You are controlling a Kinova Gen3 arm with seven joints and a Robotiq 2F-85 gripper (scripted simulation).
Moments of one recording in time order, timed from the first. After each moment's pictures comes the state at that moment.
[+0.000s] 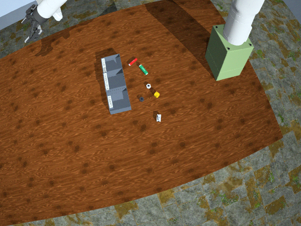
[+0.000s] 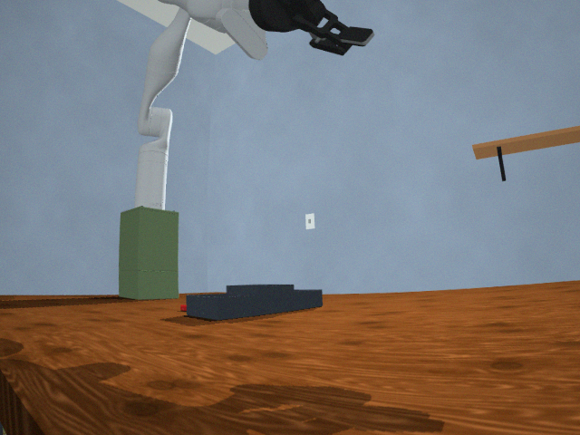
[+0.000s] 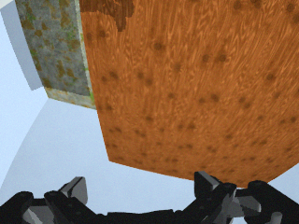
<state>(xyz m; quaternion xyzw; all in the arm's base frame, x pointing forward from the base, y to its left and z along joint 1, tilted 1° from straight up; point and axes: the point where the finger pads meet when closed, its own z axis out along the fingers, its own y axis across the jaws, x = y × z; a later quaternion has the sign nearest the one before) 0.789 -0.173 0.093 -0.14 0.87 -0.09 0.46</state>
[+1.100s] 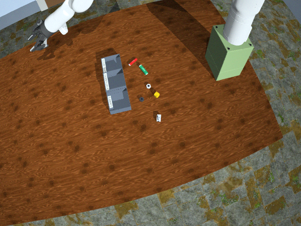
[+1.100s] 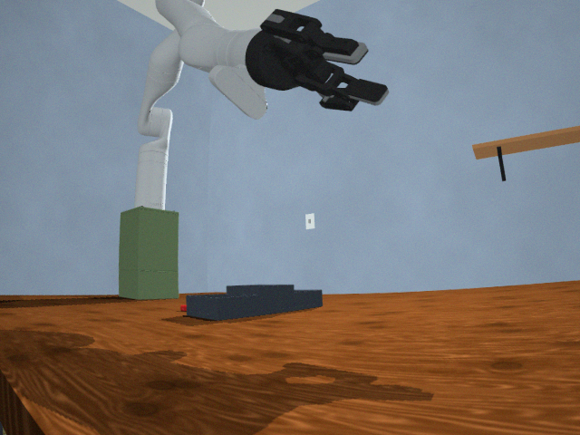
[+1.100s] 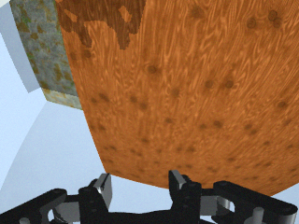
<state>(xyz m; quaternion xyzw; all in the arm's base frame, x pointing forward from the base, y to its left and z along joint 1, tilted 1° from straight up) 0.792 -0.176 0.001 -0.14 0.87 -0.09 0.47</state>
